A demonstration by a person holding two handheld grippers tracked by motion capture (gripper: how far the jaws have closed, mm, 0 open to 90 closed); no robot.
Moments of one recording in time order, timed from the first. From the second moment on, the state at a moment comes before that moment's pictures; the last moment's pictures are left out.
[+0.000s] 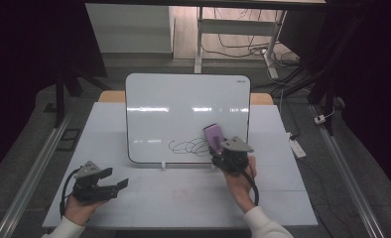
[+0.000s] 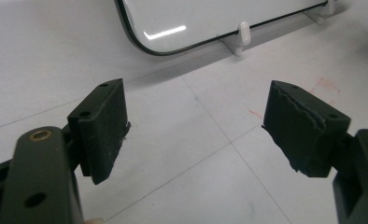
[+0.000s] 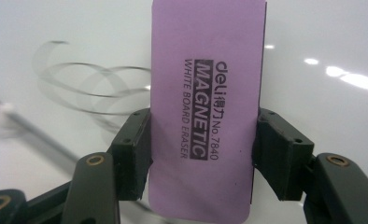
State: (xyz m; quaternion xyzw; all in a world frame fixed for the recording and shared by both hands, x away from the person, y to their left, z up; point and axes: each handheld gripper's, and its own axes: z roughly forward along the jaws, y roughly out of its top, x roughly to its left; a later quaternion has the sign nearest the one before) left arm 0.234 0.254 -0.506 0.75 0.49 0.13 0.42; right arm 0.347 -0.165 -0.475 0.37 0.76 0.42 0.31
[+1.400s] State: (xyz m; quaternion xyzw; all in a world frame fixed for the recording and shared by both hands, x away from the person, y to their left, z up) left arm 0.234 0.257 -0.507 0.75 0.49 0.13 0.42; right arm 0.338 -0.083 -0.493 0.32 0.79 0.44 0.29
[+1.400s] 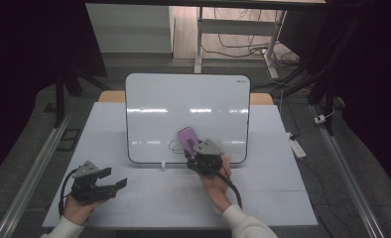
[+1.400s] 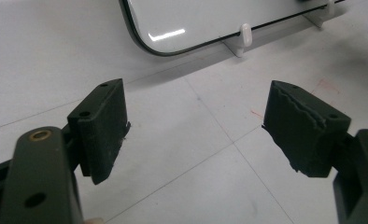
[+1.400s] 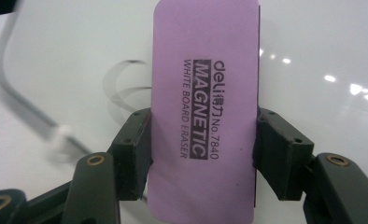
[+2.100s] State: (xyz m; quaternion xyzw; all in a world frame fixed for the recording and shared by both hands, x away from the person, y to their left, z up) left arm 0.234 0.253 -0.507 0.75 0.48 0.13 0.43; right arm 0.346 -0.151 -0.483 0.39 0.75 0.44 0.32
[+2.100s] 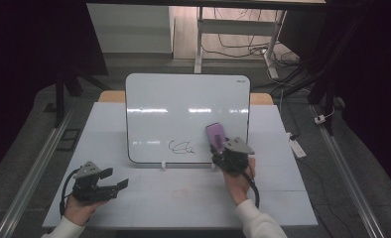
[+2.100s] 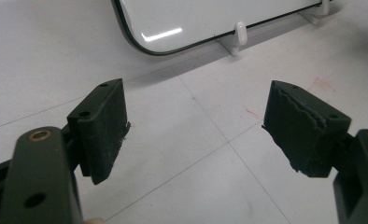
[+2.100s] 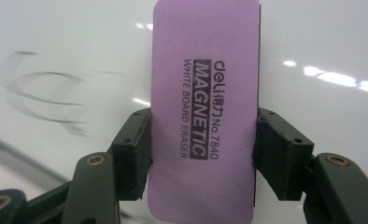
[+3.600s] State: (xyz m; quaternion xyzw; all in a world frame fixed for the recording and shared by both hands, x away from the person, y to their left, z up) left arm 0.233 0.256 -0.507 0.75 0.49 0.13 0.43; right arm 0.346 -0.065 -0.482 0.31 0.79 0.42 0.33
